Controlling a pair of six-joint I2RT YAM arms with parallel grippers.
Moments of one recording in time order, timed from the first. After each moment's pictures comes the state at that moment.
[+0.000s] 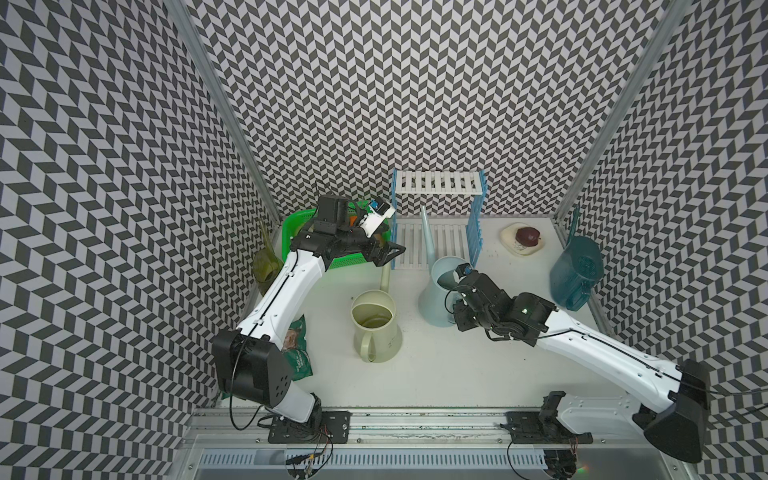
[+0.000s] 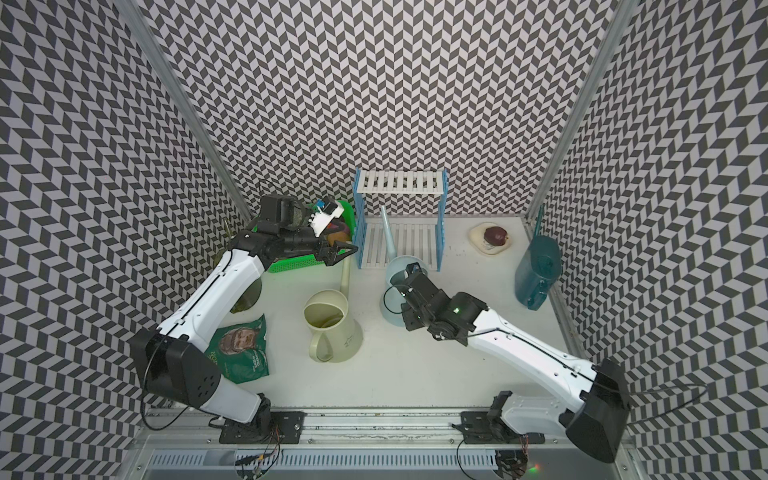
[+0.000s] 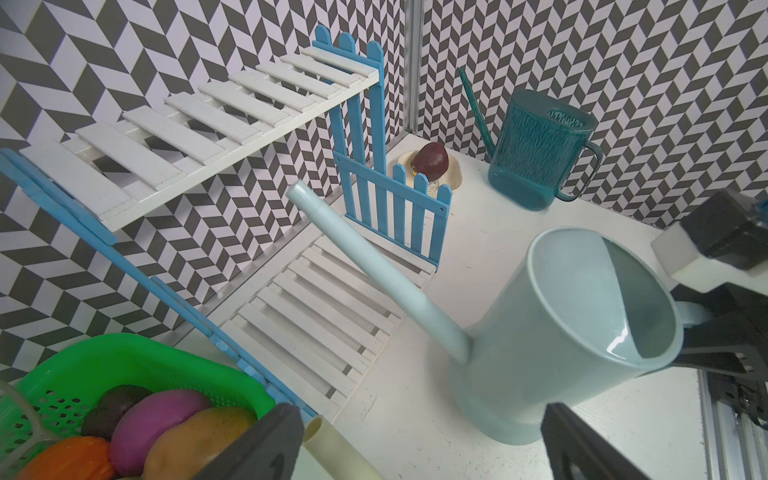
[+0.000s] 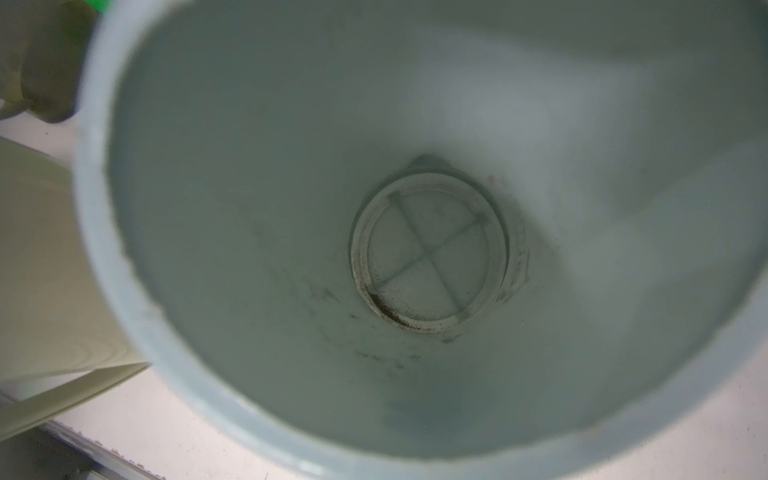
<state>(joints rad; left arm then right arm) -0.27 1.54 1.49 -0.56 0.73 0.40 0.87 1.27 1.12 -0.79 0.27 0.48</state>
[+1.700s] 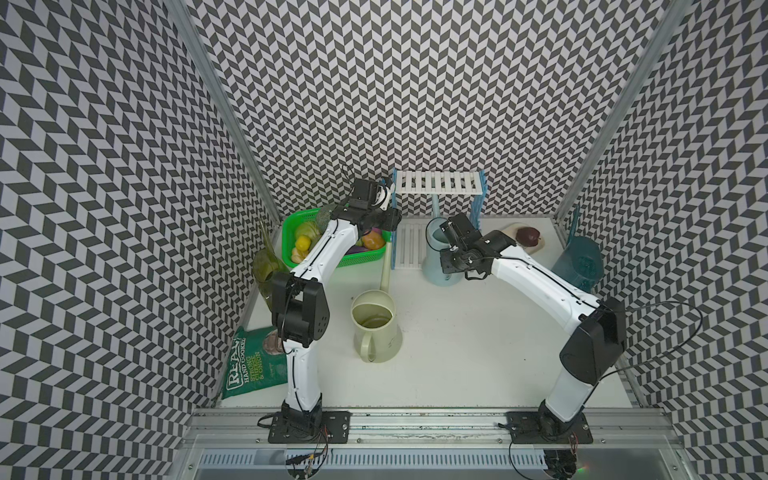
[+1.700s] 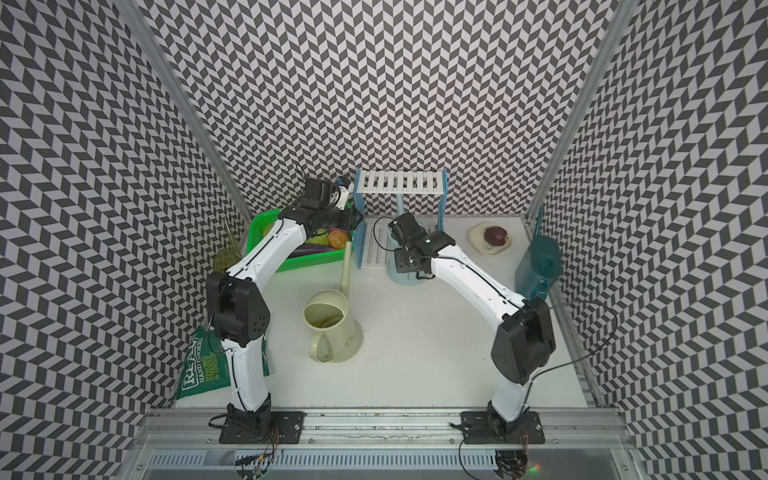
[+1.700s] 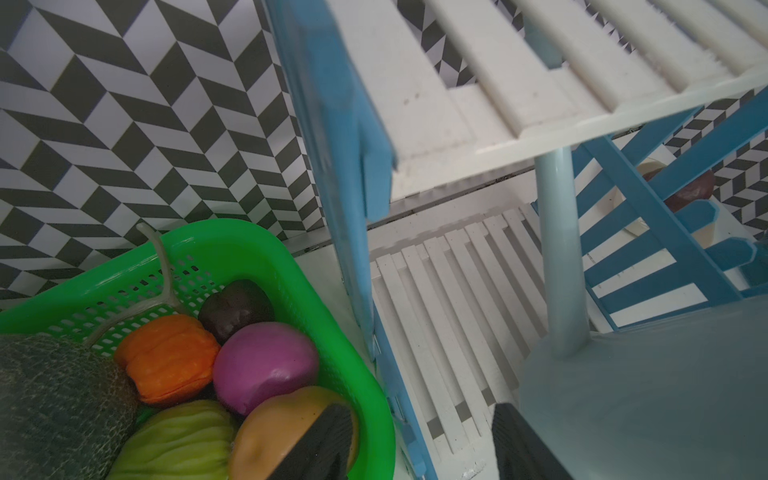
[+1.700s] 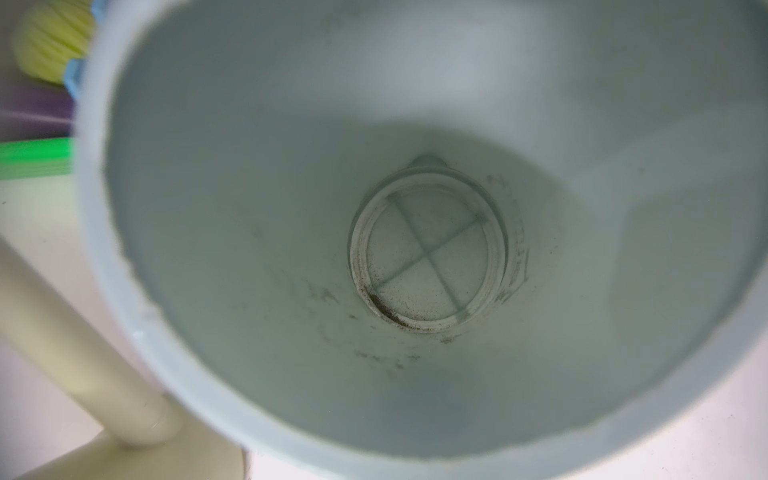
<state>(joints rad) -0.32 2.04 1.95 -0.56 0.20 0.00 0.60 1.77 1.67 -0.91 0.25 0.40</state>
